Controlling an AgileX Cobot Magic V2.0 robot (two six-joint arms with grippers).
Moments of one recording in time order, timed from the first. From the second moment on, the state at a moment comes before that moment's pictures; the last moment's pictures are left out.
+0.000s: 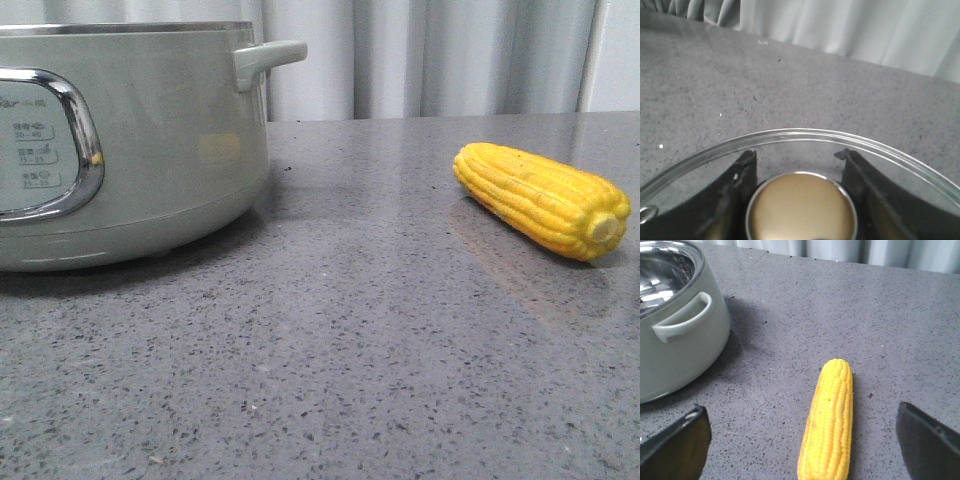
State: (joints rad) left arm 0.36 1.18 -0.57 -0.13 -0.23 0.03; right arm 0.29 0.79 -0.72 0.10 0.40 -0.12
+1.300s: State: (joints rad) left arm 0.36 1.27 -0.52 -0.12 -0.23 0.03; right arm 0.29 0.79 -0.72 0.10 0.44 -0.12
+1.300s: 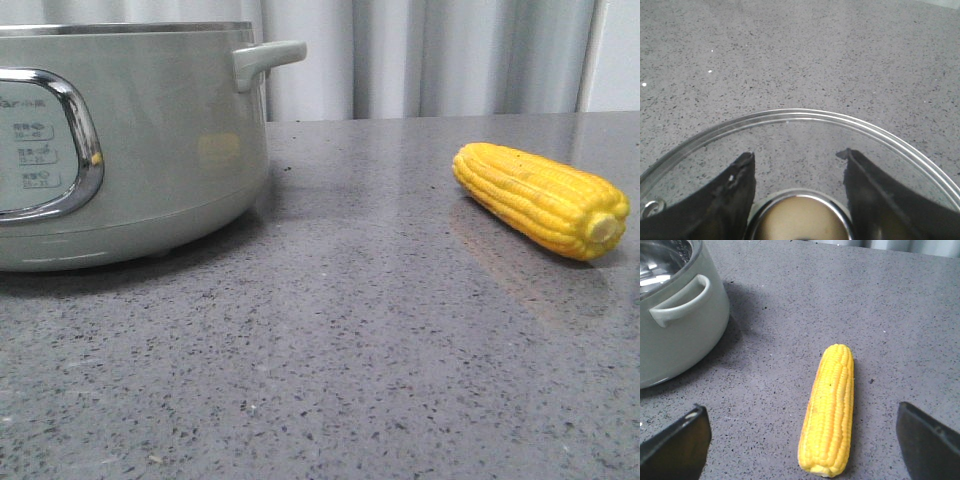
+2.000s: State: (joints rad) left arm 0.13 0.80 -0.53 -0.18 -0.36 0.03; right arm 0.29 1.21 -1.05 0.10 0.75 -0.07
